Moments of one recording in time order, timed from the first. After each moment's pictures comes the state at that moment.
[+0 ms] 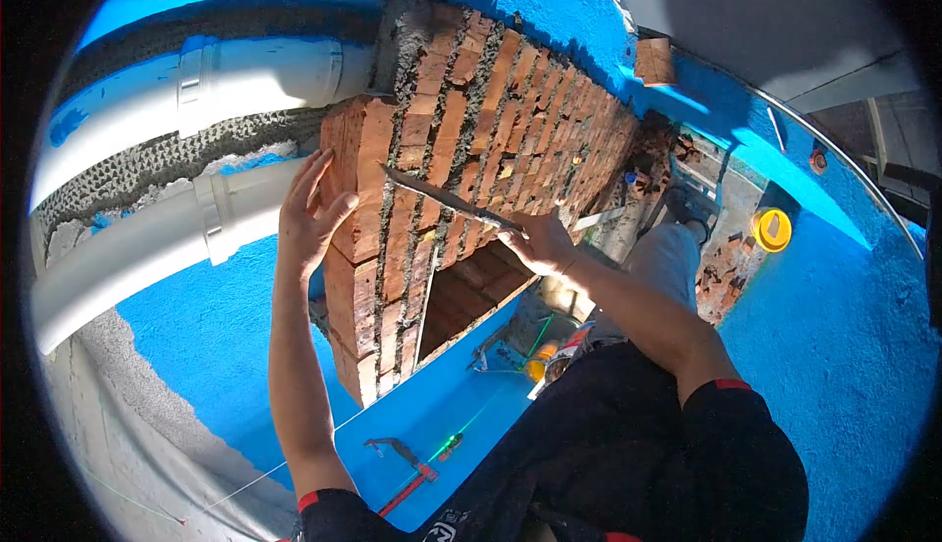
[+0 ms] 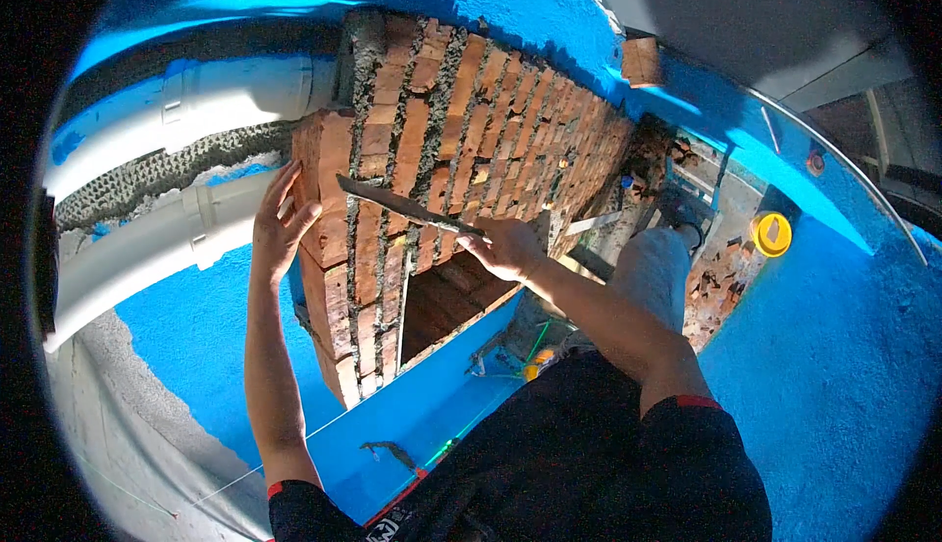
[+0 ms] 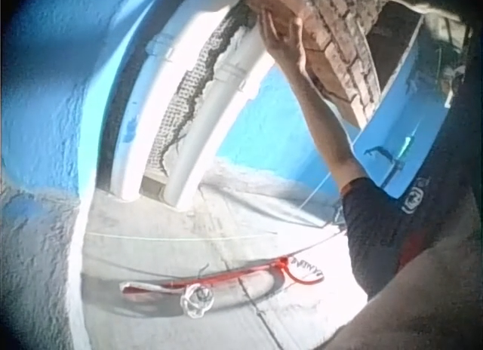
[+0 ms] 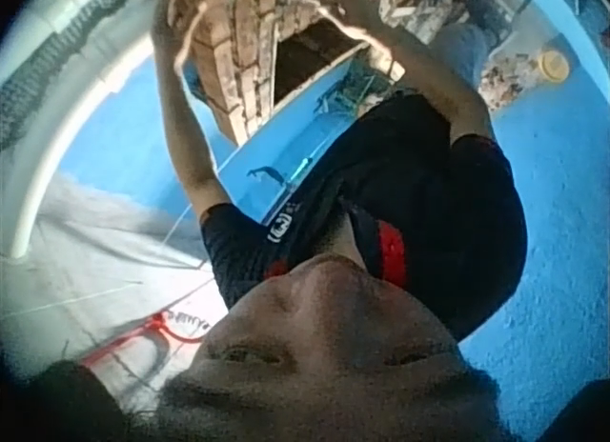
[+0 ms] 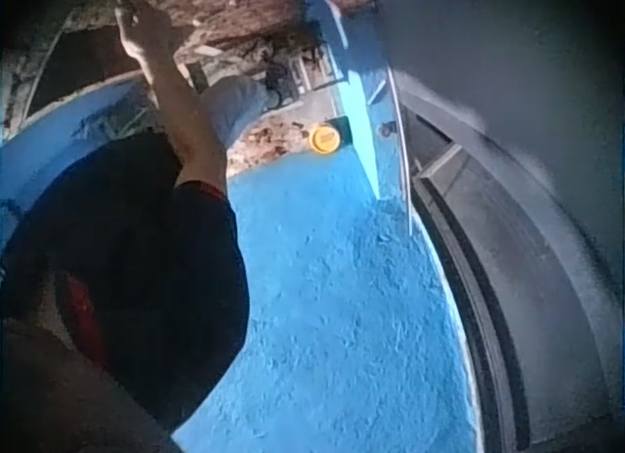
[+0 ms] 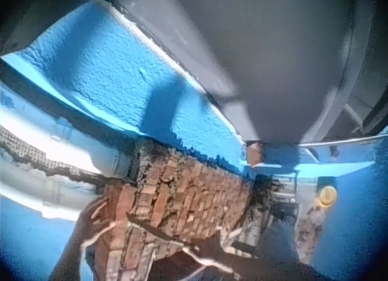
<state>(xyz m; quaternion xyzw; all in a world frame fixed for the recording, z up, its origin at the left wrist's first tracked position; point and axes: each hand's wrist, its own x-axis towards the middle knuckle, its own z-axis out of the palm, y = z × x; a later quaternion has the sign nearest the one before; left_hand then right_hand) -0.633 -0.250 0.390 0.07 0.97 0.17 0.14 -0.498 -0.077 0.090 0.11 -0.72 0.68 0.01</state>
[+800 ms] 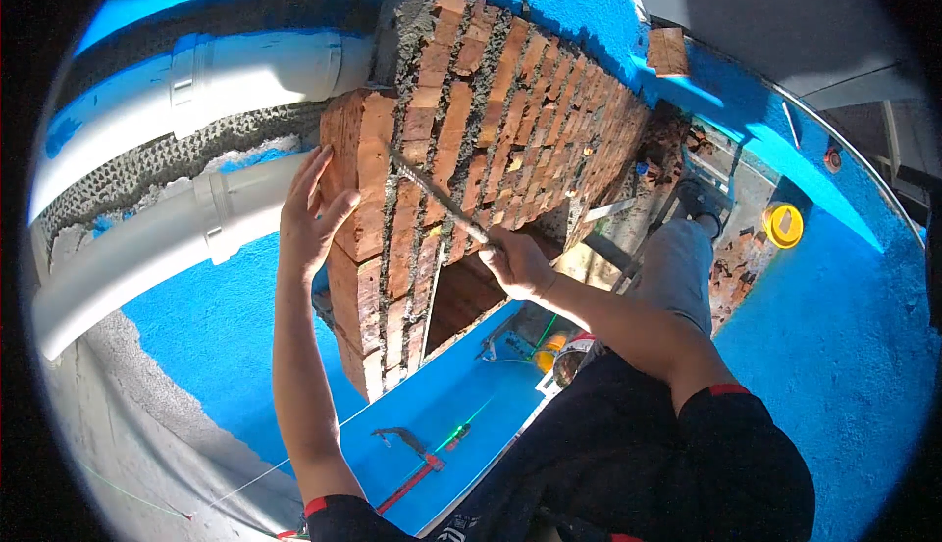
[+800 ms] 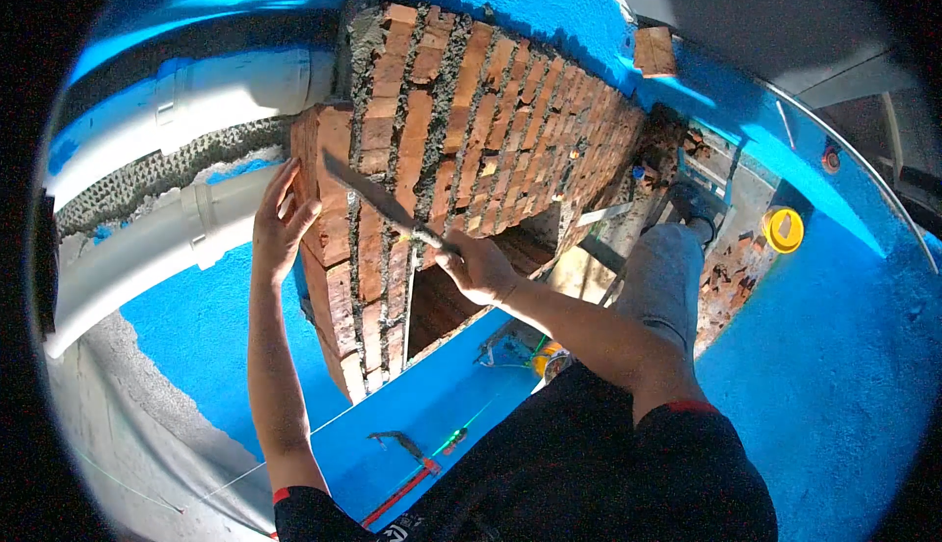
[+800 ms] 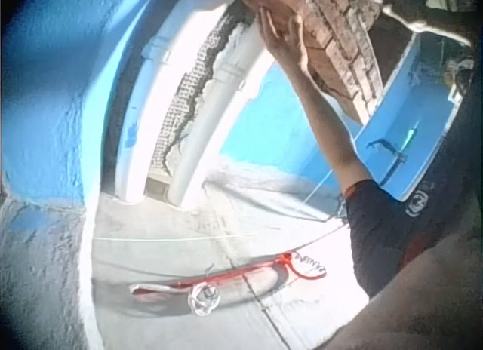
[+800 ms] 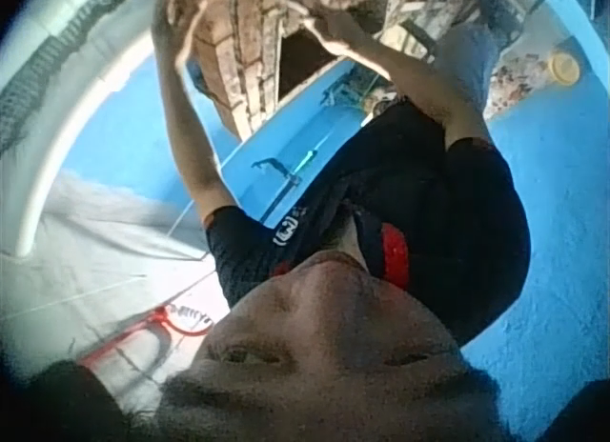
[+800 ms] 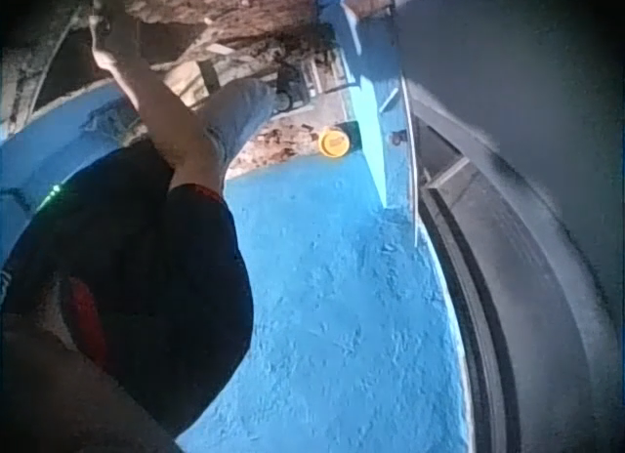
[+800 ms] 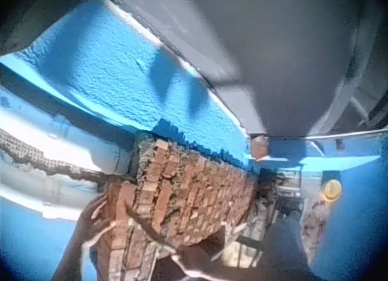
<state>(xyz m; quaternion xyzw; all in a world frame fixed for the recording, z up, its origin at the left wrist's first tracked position) -0.634 -0.253 0.388 0.06 0.98 0.15 0.13 -0.486 -0.108 0.140 0.09 -0.56 0.83 0.01</state>
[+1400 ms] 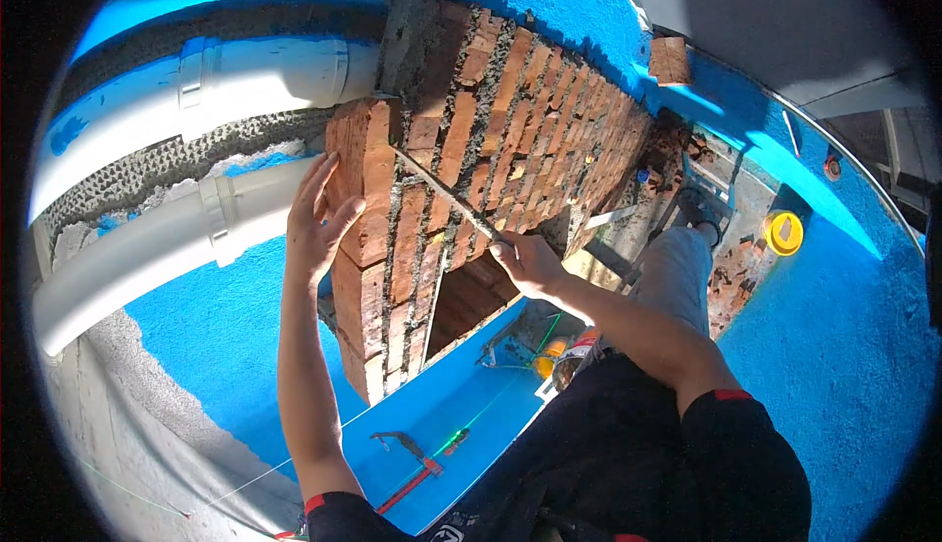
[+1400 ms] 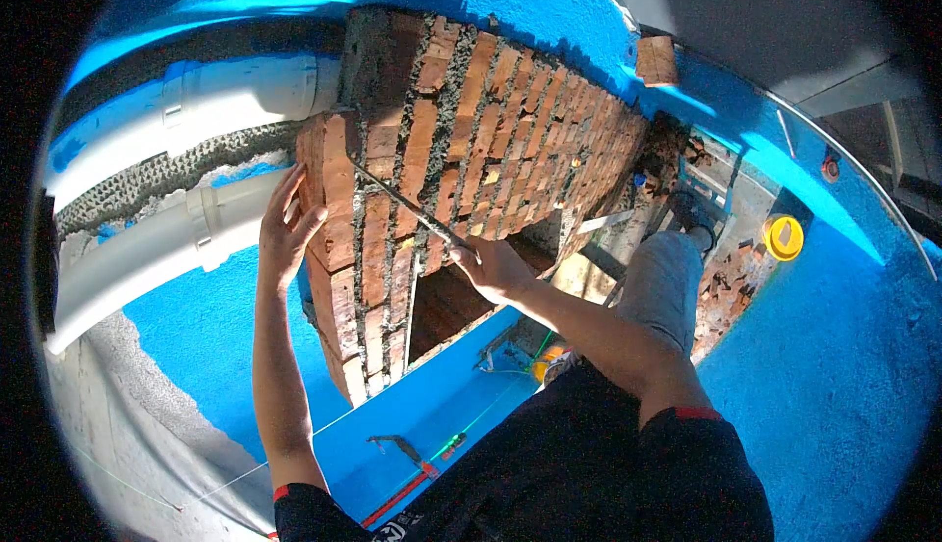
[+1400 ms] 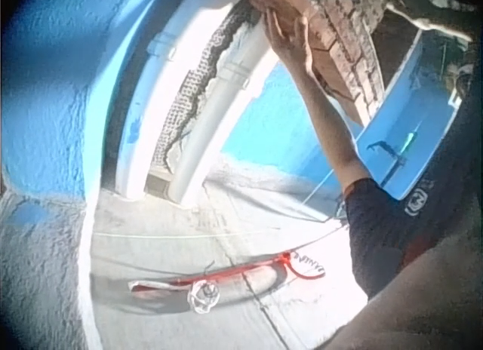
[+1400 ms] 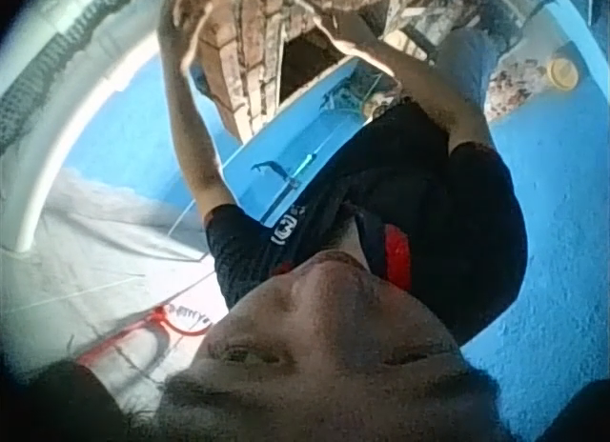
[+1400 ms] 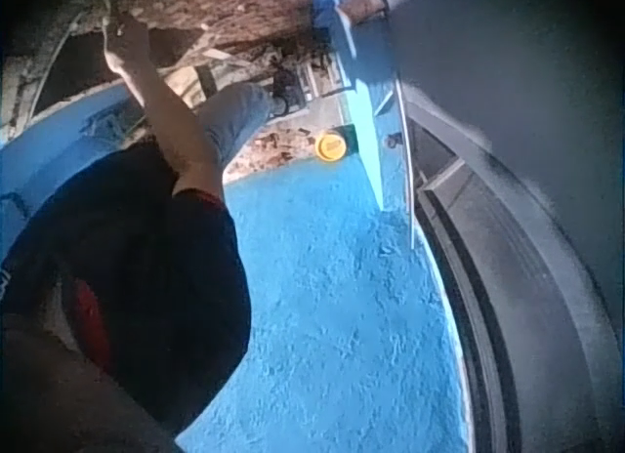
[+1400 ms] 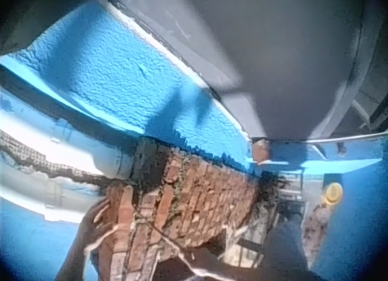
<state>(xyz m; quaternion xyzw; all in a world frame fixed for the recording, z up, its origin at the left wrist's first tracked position) -0.630 -0.247 0.388 0.07 0.97 0.17 0.13 -0.489 -0.097 0.125 0.05 -0.59 0.79 -0.15</state>
